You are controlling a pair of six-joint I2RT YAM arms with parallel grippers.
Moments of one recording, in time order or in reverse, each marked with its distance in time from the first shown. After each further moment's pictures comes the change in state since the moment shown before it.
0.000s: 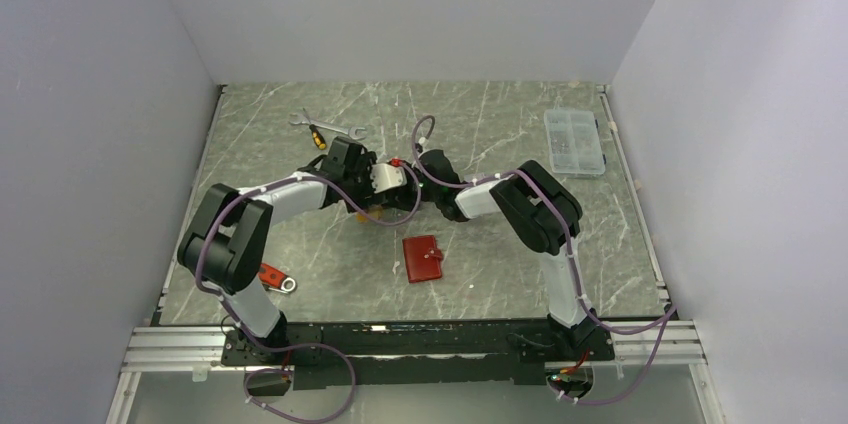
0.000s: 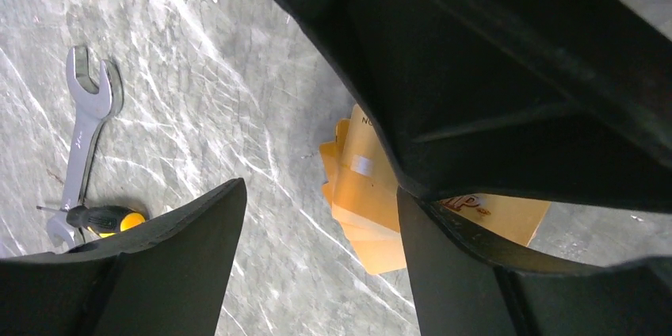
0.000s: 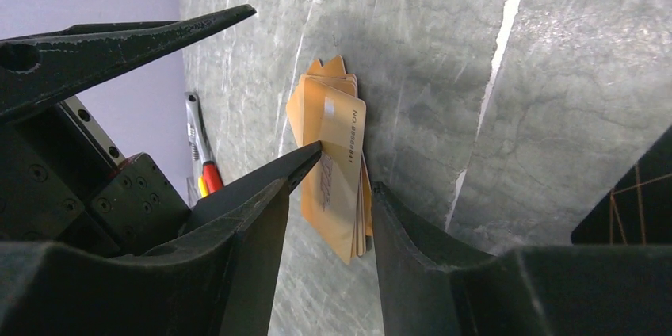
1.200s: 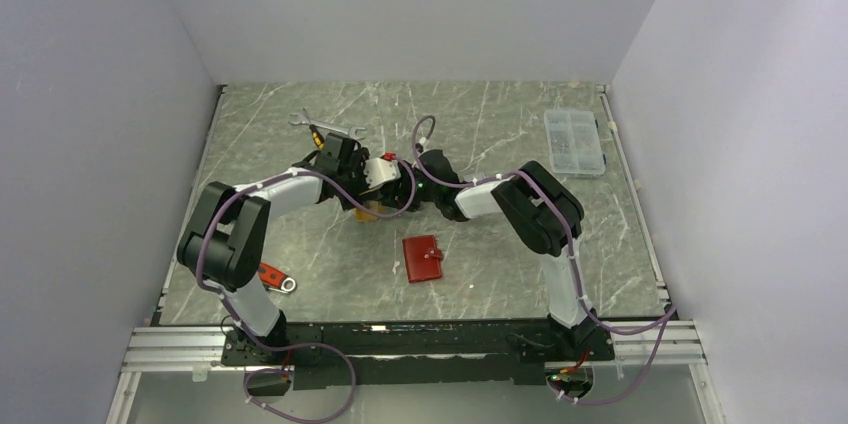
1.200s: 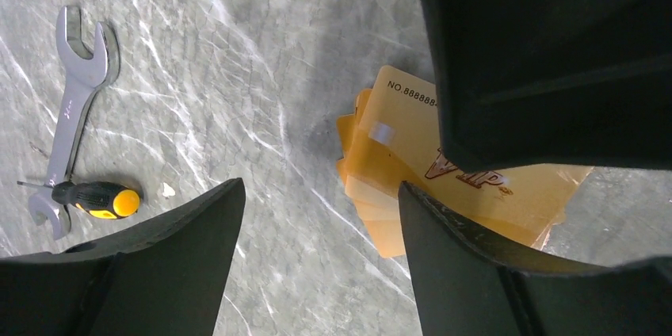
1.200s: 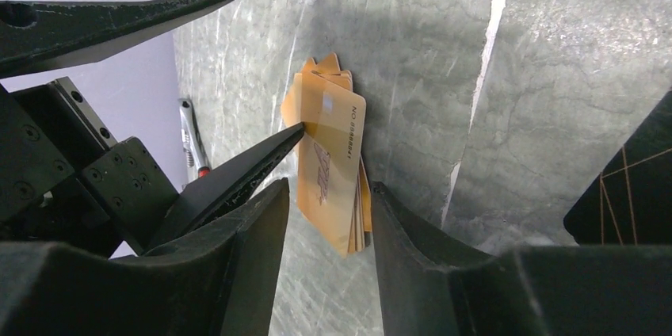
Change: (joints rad) left arm 0.046 0.013 0.032 -0.045 0.005 -0.020; right arm -0.004 -0.011 -0.005 -0.025 0.032 0.007
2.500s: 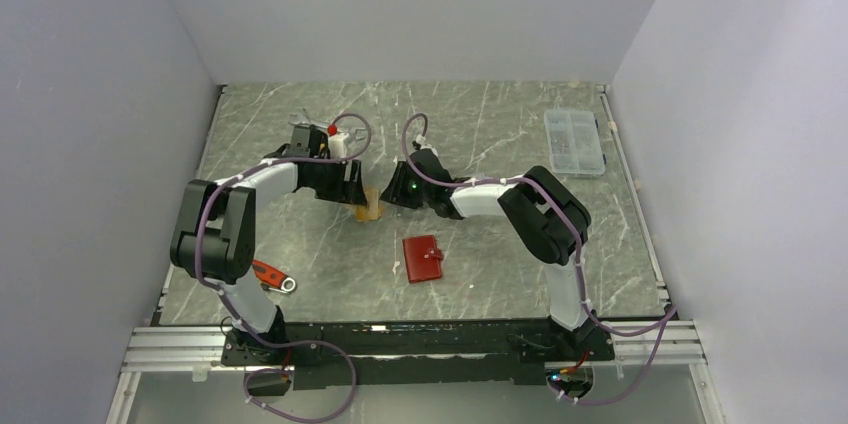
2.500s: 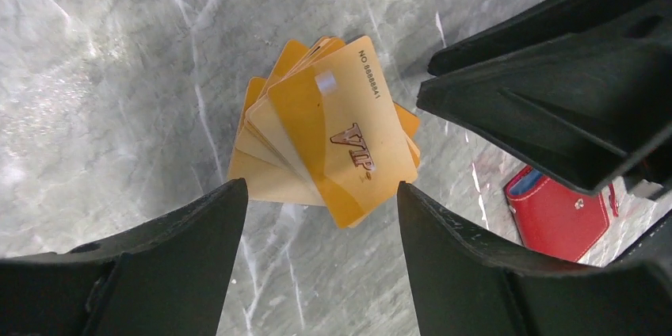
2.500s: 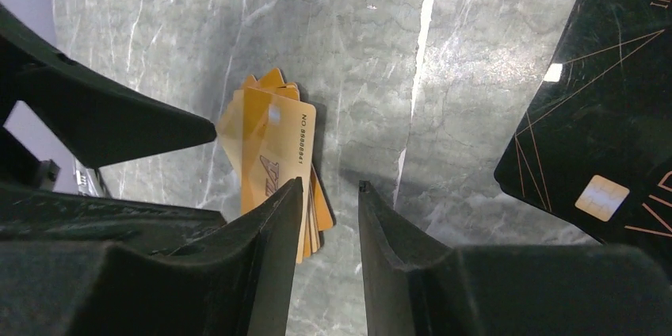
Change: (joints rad) left arm 0.199 0.003 0.037 -0.166 0.341 -0.890; right arm 0.057 -0.080 0.053 -0.261 0.274 -0.151
